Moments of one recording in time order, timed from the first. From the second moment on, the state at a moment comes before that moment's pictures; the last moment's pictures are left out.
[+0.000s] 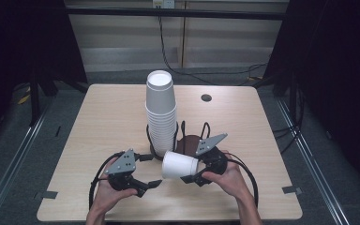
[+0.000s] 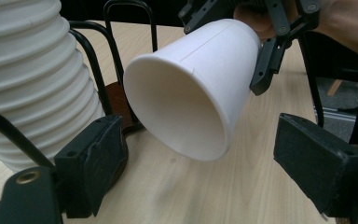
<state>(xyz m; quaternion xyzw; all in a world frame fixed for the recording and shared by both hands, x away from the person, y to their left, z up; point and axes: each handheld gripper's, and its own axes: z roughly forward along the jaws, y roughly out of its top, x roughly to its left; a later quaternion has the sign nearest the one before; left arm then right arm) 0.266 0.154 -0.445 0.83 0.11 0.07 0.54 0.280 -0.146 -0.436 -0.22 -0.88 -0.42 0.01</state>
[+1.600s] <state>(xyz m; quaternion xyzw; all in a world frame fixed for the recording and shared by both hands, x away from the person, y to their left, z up) 0.261 0.163 -0.460 0.79 0.13 0.04 0.60 0.261 -0.151 -0.457 -0.19 -0.79 -0.59 0.00</state>
